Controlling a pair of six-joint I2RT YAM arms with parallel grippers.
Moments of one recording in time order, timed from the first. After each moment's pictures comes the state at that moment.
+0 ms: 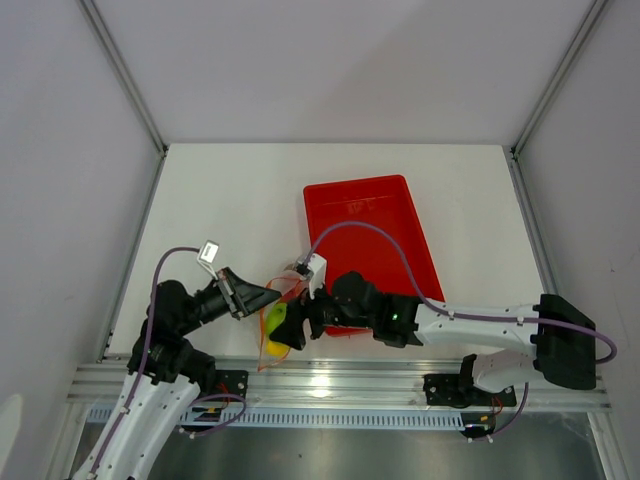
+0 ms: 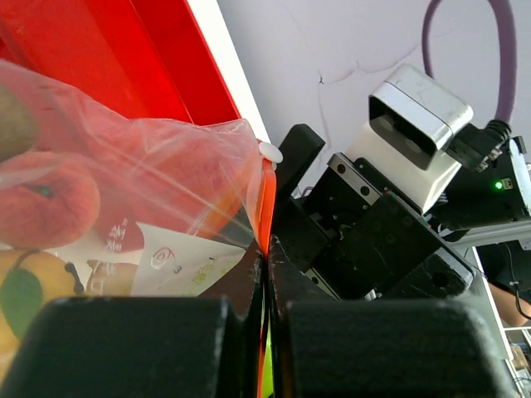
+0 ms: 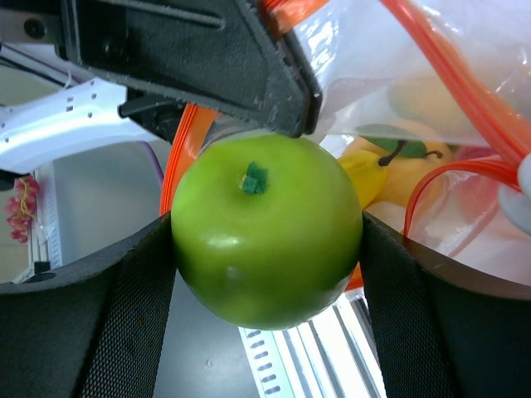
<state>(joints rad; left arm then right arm) -0.33 0.26 0.39 -0.24 0.66 -1.02 1.27 1.34 0.84 0.18 -0.11 0.55</state>
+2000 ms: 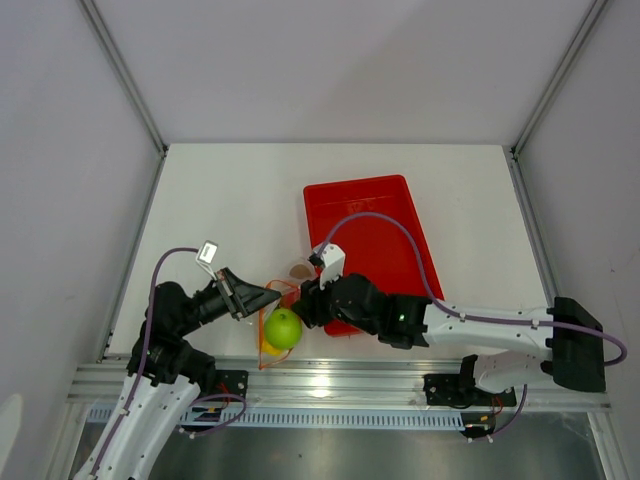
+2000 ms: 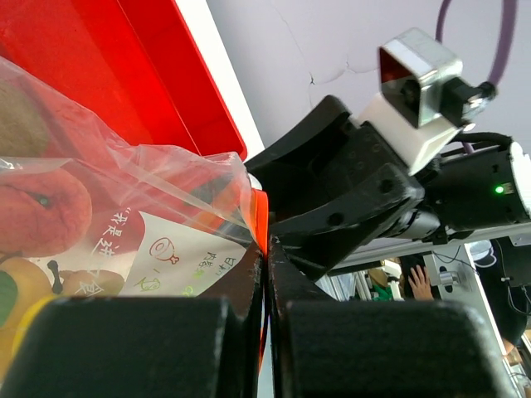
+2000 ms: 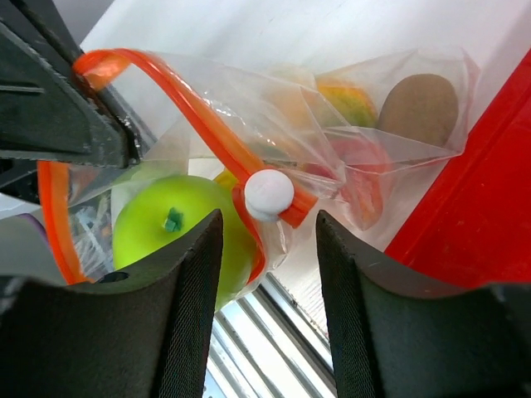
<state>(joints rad) -0.33 0.24 0.39 -0.23 0.67 -1.04 1.30 1.27 0.88 0.00 0.29 0.51</state>
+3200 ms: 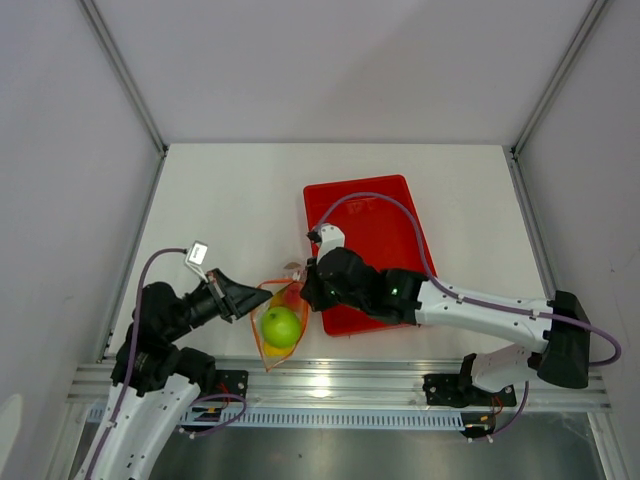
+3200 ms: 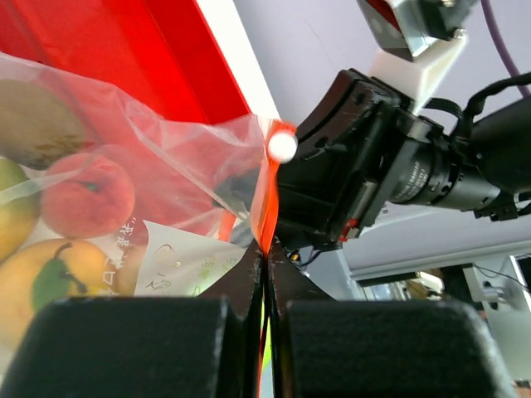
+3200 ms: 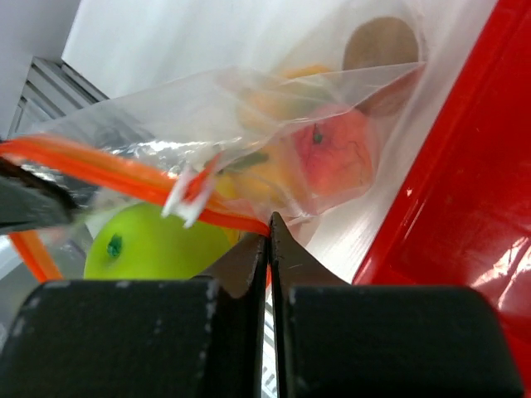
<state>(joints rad) -0.33 0.23 0.52 -0.43 0.59 -0.92 1.23 1.38 1.15 -0.36 0.24 0.70</state>
